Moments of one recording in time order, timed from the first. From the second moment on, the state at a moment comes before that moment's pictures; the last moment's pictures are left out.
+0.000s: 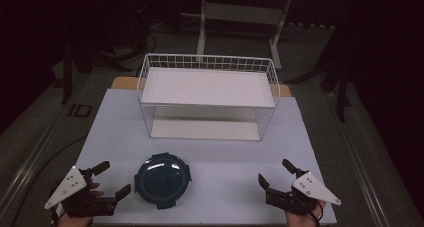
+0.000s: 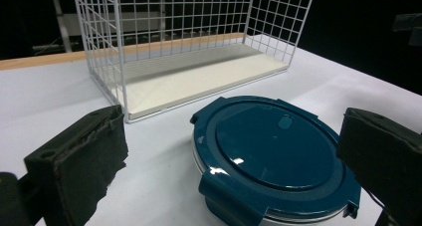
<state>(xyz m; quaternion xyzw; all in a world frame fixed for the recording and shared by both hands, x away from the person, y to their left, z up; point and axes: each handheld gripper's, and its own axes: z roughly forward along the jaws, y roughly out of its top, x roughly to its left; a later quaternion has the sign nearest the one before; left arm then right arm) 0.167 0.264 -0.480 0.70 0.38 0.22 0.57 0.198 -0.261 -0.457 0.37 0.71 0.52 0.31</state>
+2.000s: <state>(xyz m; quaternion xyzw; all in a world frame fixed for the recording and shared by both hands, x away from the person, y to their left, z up) 0.204 0.277 -0.504 0.83 0.34 0.10 0.43 0.199 -0.261 -0.457 0.37 0.70 0.54 0.28</state>
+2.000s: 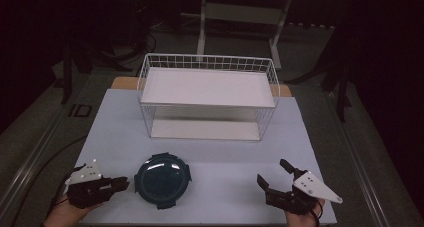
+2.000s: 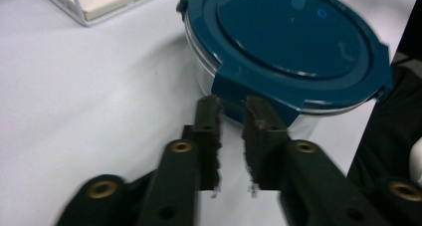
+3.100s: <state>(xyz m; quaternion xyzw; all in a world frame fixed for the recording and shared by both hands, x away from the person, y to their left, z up) 0.227 0.236 -0.504 0.85 0.32 0.08 0.42 0.198 -0.261 -0.455 0.36 0.70 0.54 0.29</state>
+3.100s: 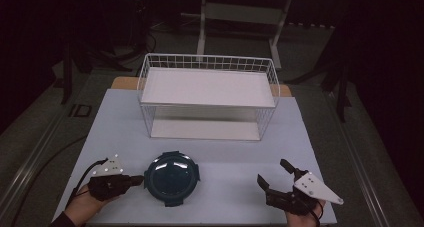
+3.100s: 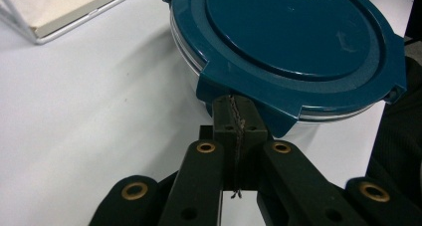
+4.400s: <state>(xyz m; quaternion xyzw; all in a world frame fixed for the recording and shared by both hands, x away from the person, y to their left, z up) 0.251 0.173 -0.497 0.86 0.30 0.08 0.40 0.198 -0.260 -0.456 0.36 0.71 0.54 0.28</state>
